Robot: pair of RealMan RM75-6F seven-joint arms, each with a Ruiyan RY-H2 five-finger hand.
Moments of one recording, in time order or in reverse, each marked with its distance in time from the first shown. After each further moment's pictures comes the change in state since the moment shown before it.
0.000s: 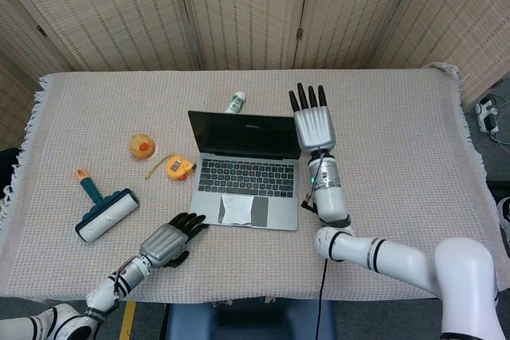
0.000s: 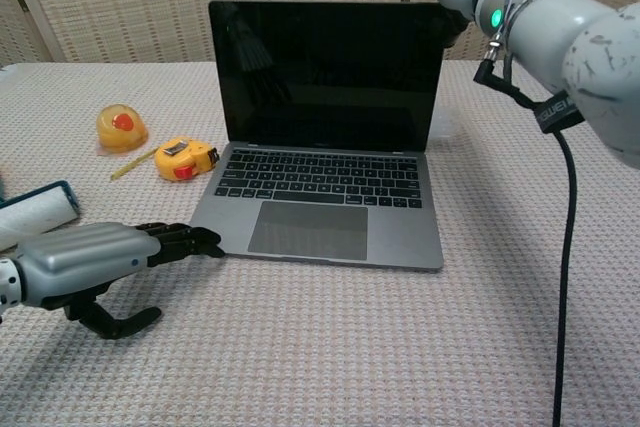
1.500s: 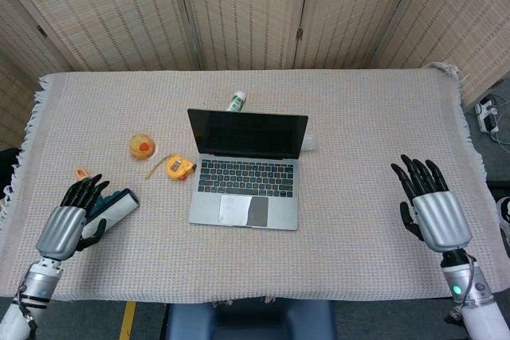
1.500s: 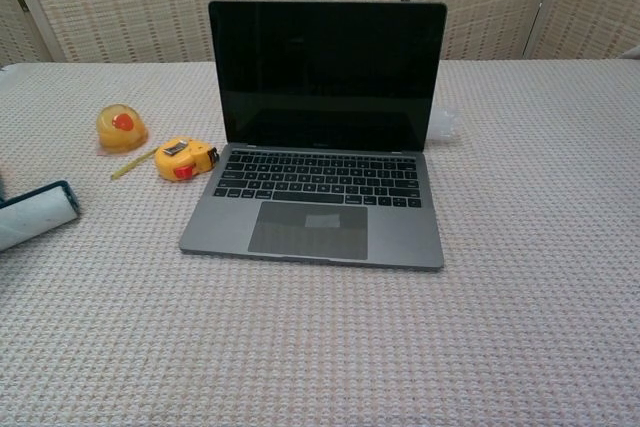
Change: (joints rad) left arm 0.296 0.320 -0.051 -0.163 -0.019 0.515 -0.168; right arm -0.717 0.642 -0.485 -0.572 -0.788 0.379 0.768
